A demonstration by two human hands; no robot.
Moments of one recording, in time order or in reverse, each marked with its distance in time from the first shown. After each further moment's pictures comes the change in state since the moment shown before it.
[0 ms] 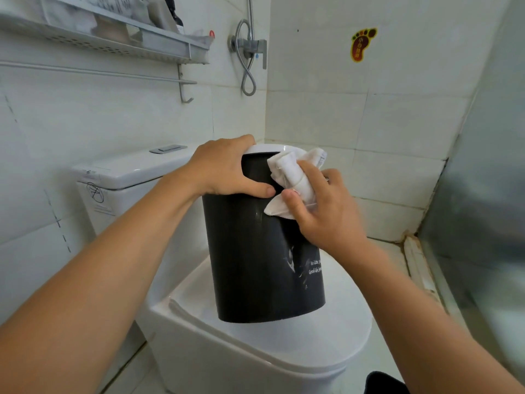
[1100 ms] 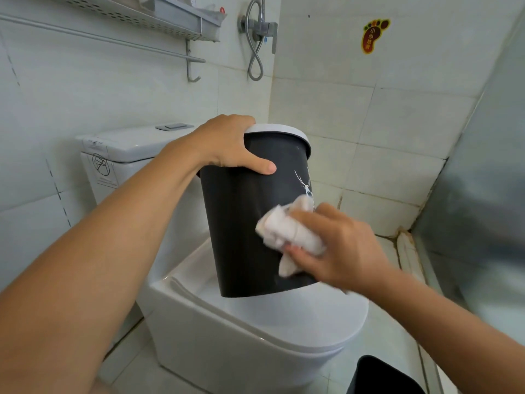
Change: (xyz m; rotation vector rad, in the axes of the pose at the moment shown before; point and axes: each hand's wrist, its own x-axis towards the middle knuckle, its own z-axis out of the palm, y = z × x) left_hand 0.006 -0.023 -0.004 -0.094 -0.042 -0.063; right_hand -0.061 -0.009 -0.025 -0.106 -0.244 -0.300
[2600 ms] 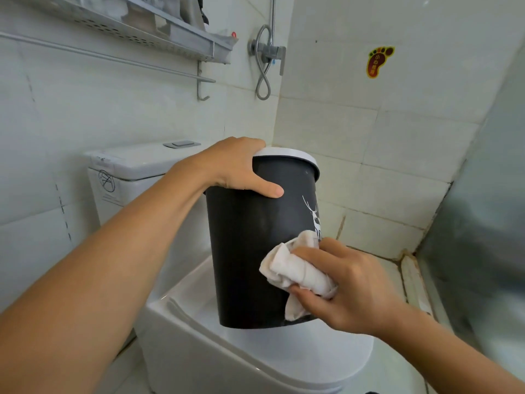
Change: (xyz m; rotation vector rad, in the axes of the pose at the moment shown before) left_hand -0.001 0.001 -0.003 -0.025 -0.037 0.032; right_hand -0.006 0.006 -0.005 0.040 -0.049 -0.112
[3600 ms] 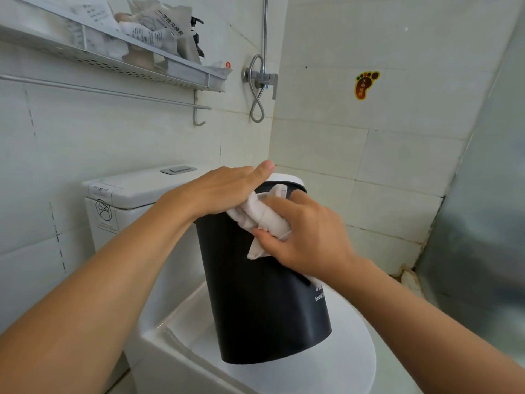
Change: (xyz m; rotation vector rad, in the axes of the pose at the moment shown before) left_hand -0.015 0.011 -0.011 -0.204 -0.063 -0.161; right_hand 0.110 -0.013 -0.004 -0.061 0.100 0.181
